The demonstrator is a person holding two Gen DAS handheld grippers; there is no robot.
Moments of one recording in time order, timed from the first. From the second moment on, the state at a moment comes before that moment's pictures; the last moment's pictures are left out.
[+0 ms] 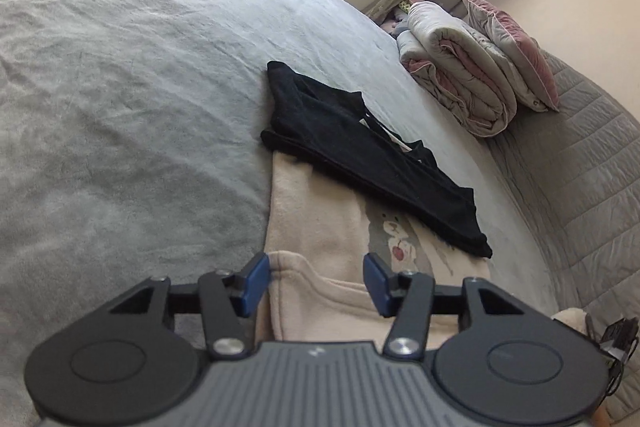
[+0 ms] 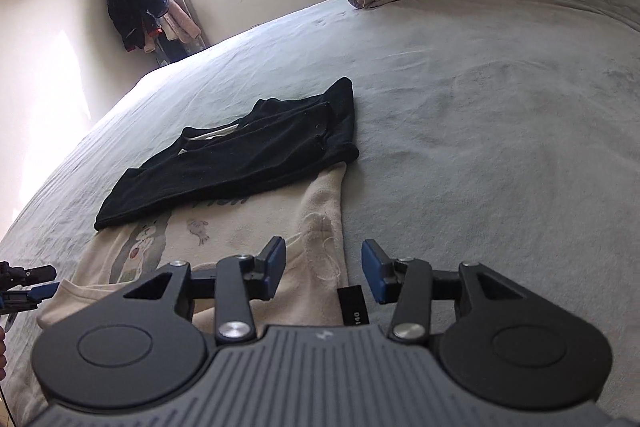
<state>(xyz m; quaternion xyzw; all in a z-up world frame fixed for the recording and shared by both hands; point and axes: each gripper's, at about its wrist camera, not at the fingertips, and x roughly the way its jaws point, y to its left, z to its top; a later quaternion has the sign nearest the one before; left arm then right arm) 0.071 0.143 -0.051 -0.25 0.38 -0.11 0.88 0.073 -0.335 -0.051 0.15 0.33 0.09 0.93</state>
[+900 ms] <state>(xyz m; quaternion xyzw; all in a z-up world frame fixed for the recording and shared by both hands) 0.088 0.098 0.001 -0.09 0.19 -0.02 0.98 0.098 -0.303 -0.019 0.03 0.17 0.00 0.99</state>
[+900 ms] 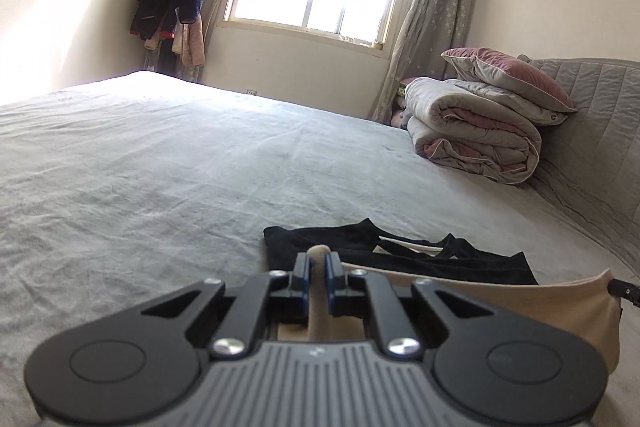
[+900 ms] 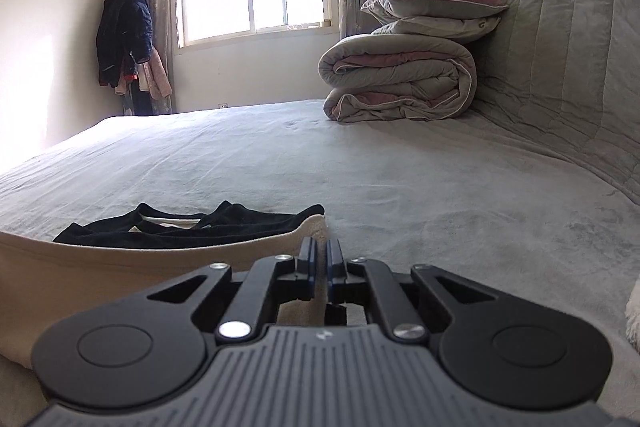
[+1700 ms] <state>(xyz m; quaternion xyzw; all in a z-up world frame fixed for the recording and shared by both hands) 0.113 0.112 -0.035 -0.22 0.30 0.04 0.93 0.116 -0.316 -0.049 0.11 0.30 -0.03 0.95</state>
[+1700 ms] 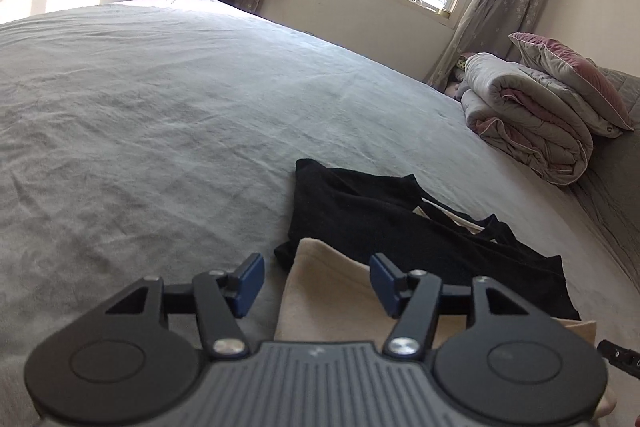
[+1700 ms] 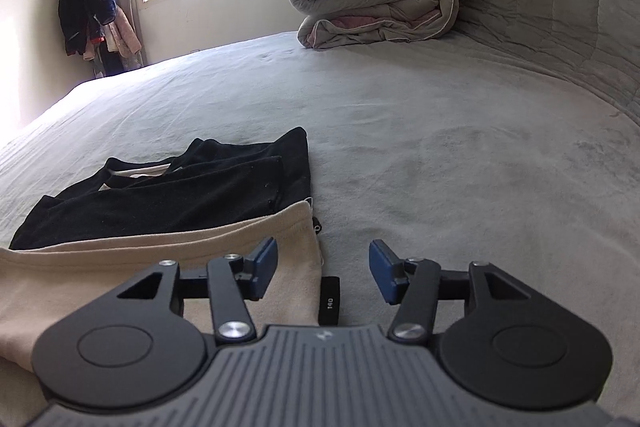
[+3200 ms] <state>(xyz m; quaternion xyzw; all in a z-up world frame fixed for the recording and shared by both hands) 0.058 0.148 -0.035 -0.25 0.36 -0.02 0.90 0.058 -0.326 -0.042 0.11 0.33 0.04 0.94</state>
